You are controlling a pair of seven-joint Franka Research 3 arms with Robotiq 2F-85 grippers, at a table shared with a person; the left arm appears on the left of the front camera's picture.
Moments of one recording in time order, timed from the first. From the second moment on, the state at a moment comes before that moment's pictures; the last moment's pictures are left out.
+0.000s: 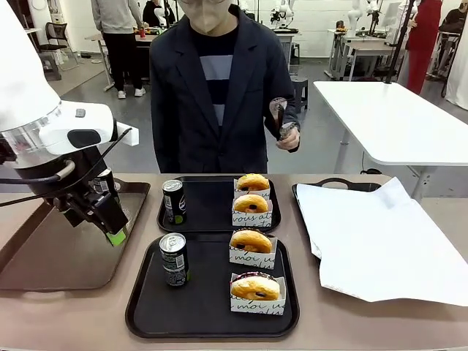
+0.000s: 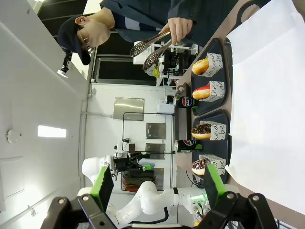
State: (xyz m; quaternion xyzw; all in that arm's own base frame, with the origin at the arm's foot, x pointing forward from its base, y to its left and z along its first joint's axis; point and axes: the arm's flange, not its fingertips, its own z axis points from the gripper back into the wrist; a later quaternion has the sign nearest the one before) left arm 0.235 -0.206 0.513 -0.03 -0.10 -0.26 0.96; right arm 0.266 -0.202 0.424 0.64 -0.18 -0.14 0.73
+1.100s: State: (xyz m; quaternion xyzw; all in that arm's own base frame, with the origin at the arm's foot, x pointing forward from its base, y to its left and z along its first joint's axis) left arm 0.244 -0.176 0.534 -0.12 -0.10 -0.22 0.96; right arm 0.265 -0.202 0.424 0.64 -0.18 -0.14 0.73
